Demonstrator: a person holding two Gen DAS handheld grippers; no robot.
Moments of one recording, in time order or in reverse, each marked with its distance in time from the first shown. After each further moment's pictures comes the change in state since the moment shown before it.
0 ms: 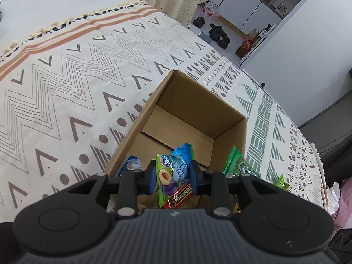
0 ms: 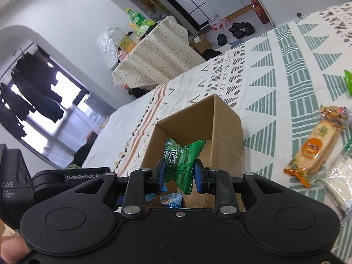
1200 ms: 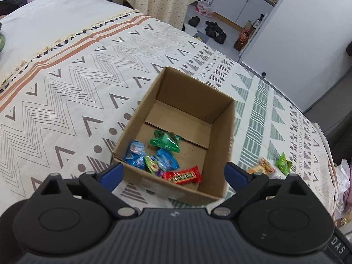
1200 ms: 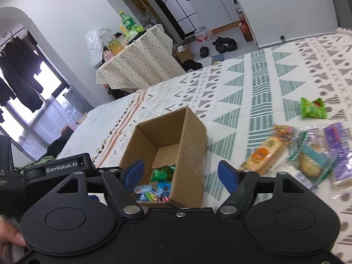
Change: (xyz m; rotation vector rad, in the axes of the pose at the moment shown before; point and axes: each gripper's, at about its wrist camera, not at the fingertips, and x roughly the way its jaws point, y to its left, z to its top) left arm -0.047 -0.025 -0.031 0.117 -0.012 0.056; right arm -0.080 0.010 0.000 -0.092 -0.041 -0.181
